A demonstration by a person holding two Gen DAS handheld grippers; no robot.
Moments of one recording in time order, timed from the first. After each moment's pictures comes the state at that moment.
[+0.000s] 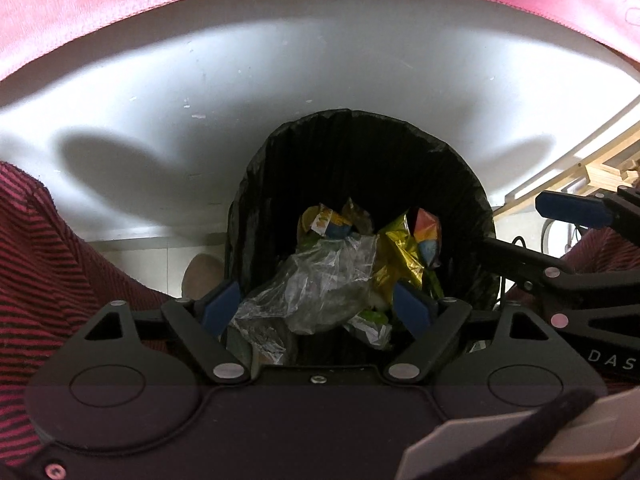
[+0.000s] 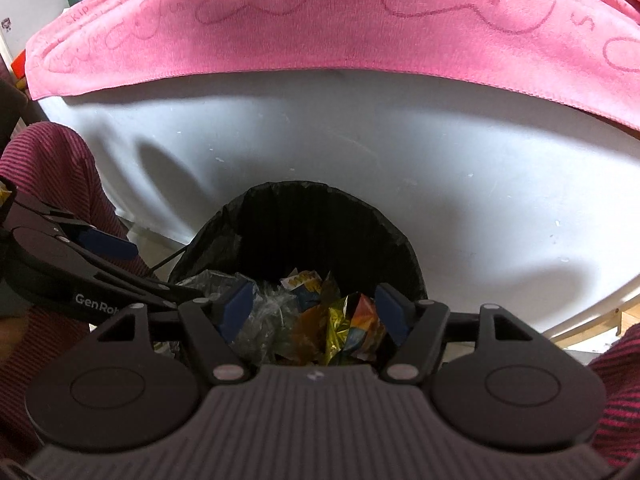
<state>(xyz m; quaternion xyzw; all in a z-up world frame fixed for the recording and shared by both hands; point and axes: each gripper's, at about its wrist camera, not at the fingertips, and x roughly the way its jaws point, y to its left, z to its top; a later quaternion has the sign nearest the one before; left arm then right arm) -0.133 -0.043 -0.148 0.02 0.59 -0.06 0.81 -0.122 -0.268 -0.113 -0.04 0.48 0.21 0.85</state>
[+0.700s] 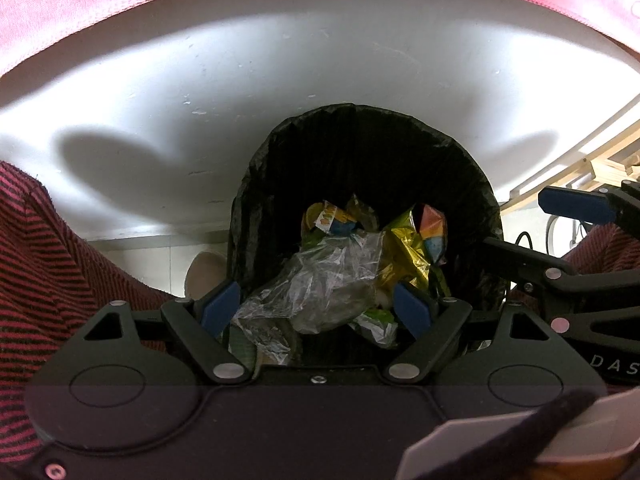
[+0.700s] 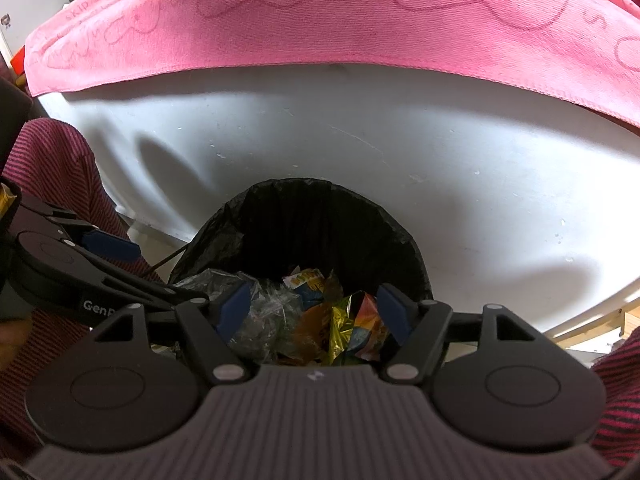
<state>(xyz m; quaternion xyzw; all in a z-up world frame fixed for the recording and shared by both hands) -0.130 -0.041 -0.154 0.02 0.59 -0.05 0.80 -0.123 -0.263 -0.116 -0.04 0.48 0.21 0.85</state>
